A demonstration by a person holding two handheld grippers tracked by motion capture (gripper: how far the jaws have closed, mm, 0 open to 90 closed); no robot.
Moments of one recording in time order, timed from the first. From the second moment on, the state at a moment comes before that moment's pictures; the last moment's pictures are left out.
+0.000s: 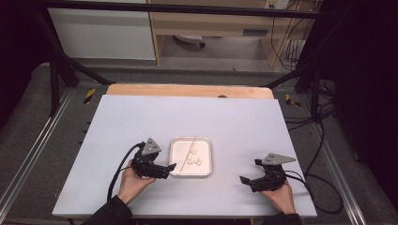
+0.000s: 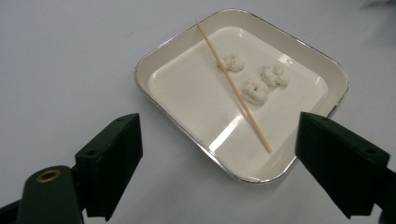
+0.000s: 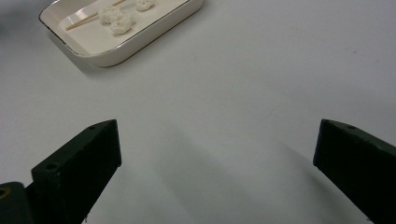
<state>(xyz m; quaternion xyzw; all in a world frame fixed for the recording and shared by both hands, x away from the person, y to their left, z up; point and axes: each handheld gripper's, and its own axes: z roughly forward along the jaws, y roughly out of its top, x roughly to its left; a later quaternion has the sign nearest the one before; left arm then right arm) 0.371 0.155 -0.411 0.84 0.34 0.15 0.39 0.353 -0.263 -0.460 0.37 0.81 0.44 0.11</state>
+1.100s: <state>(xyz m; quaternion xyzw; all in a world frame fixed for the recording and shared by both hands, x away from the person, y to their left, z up) 0.386 0.103 -0.437 0.85 0.37 0.13 0.35 0.353 -0.263 -0.460 0.37 0.81 0.44 0.11</state>
